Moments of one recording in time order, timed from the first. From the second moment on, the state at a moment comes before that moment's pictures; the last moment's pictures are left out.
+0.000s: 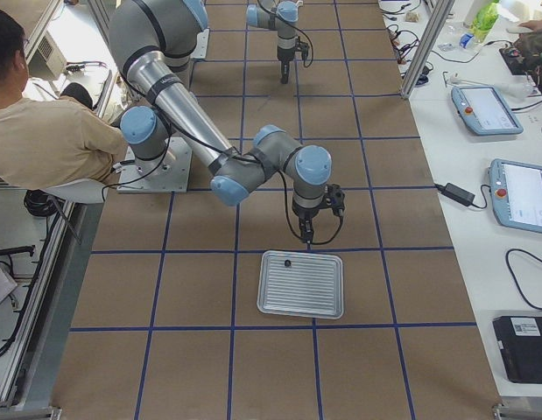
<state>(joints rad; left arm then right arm) -1.83 -2.01 -1.95 -0.74 1.55 -0.22 0.77 -1.20 1.66 -2.04 -1.57 -0.90</state>
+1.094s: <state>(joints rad) -1.45 -1.86 -1.93 -1.05 1.73 0.22 0.68 -1.04 1.66 -2.16 -1.59 -1.08</state>
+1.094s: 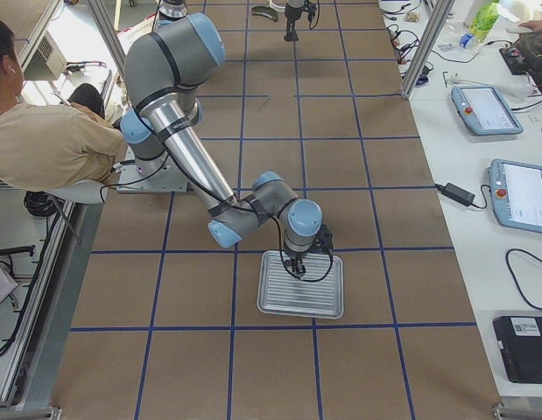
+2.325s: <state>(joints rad) -1.20 -1.86 -2.05 -0.94 1.73 0.50 0.68 -1.01 1.66 -2.16 -1.65 -1.06</state>
